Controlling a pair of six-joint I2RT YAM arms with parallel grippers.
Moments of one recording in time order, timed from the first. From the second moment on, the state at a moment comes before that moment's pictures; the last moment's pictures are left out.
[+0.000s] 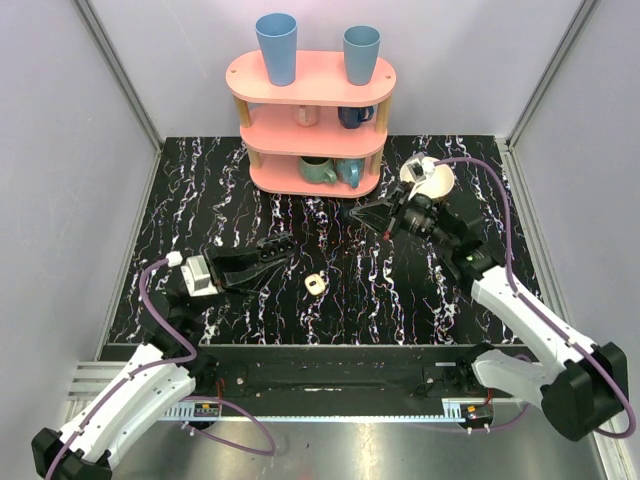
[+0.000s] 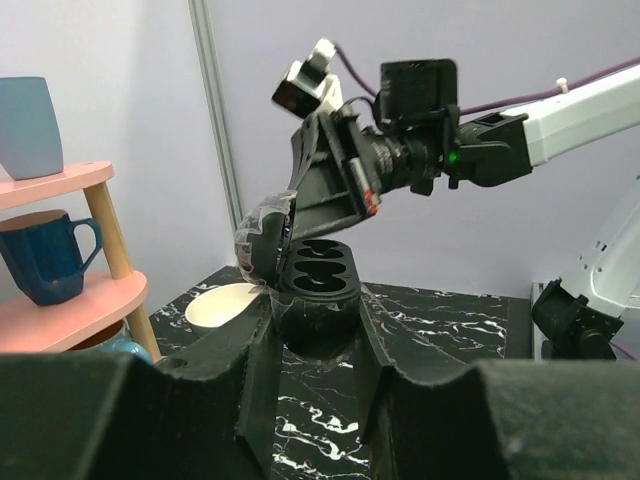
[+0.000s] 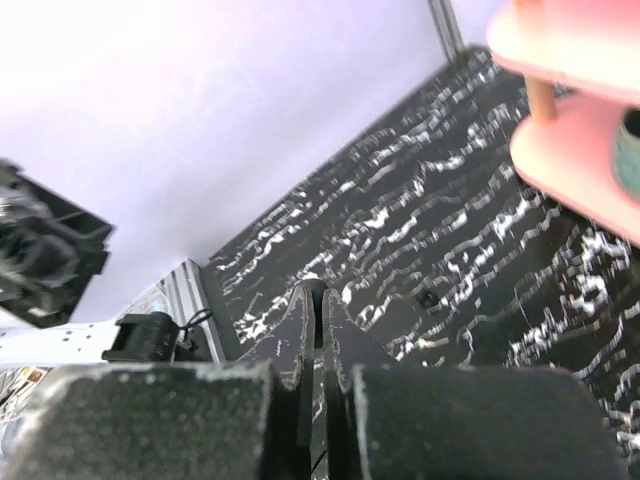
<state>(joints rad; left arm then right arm) -0.56 0.45 0.35 0.68 0.55 -0.21 0.47 1.10 0.82 0.29 -0.55 0.53</state>
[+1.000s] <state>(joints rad) -0.56 0.60 0.38 0.81 0.66 -0.33 0.64 1.08 1.05 0.46 -1.04 0.35</state>
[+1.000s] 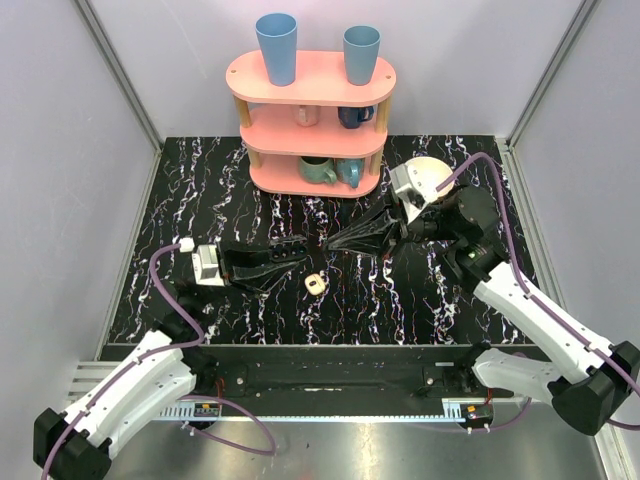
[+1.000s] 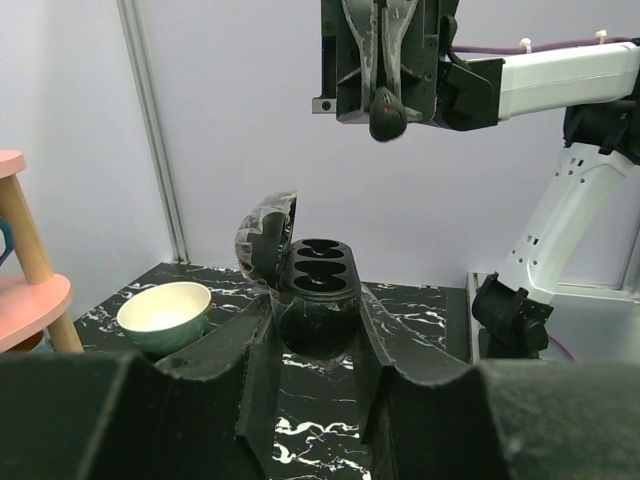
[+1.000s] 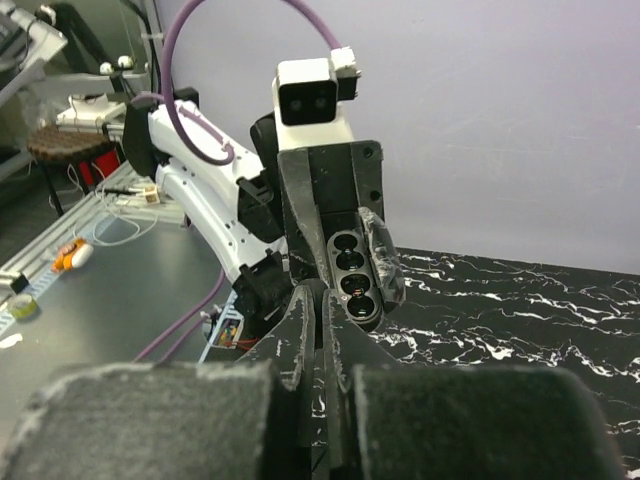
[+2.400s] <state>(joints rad) -0.56 0.64 0.39 0.86 0.73 -0.39 0.82 1.15 1.08 0.25 -0.85 -0.06</state>
